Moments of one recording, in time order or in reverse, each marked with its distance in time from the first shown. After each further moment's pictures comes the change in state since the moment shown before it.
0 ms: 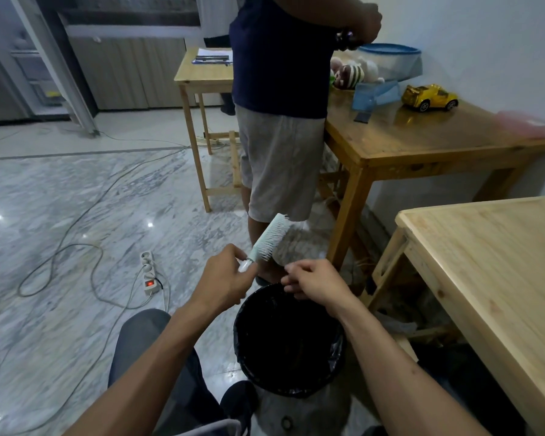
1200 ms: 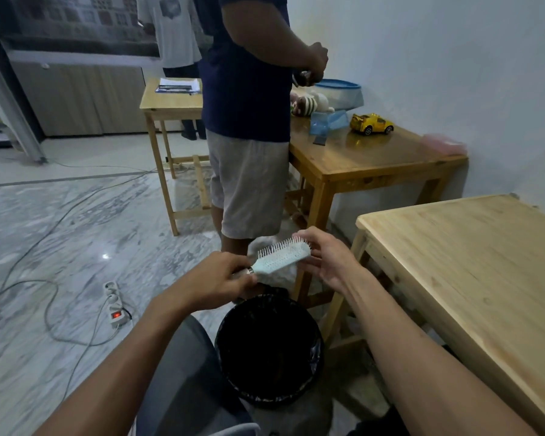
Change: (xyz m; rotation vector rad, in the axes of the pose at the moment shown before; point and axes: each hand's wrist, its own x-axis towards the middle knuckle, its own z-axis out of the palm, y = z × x) left_hand -0.006 0.030 -0.045 0.258 -0.328 0.603; right_hand -0.042 -0.060 -0.048 0.453 0.141 0.021
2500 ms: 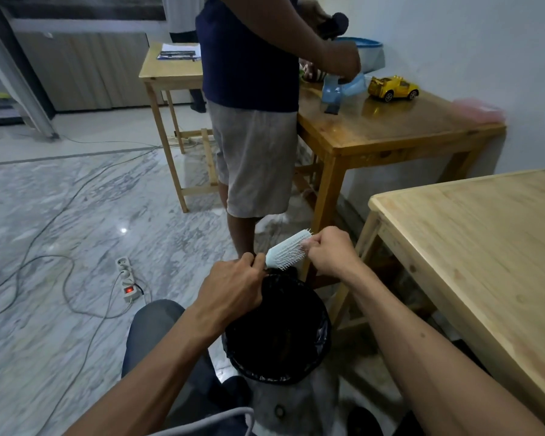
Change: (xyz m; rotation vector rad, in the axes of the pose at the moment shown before) left_hand 0.011 0.001 0.074 0.727 0.221 -0.003; right_hand 0.029 0.021 -0.009 -0.910 0.163 -0.087
